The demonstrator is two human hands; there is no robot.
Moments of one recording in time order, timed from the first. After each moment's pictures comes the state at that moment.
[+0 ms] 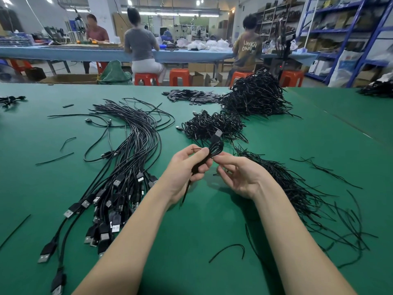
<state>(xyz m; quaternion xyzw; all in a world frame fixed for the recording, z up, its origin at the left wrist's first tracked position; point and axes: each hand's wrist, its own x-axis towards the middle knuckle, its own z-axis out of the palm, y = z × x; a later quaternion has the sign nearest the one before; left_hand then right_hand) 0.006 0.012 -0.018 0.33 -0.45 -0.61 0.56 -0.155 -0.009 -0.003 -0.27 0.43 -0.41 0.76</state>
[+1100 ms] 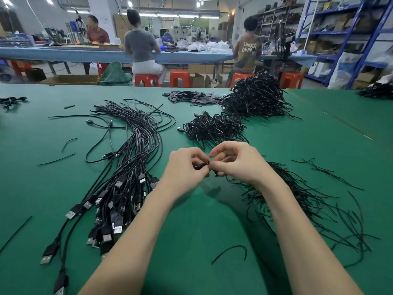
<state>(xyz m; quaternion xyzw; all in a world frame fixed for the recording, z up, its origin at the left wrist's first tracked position) 0.014 0.012 -0.014 0.57 -0.67 -0.22 0.42 -0.158 -0.006 0.016 -0.71 0.49 -0.33 0.37</state>
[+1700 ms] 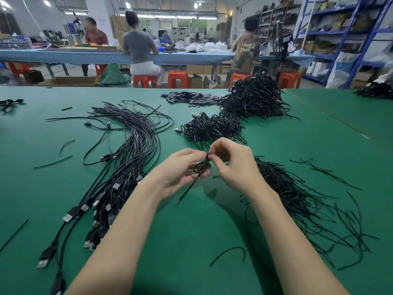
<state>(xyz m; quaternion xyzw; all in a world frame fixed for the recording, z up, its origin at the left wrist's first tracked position) 0.017 0.007 0.001 0.47 -0.42 -0.61 0.47 -0.147 -0.012 -0.005 -0.77 0.44 -0.44 0.18</state>
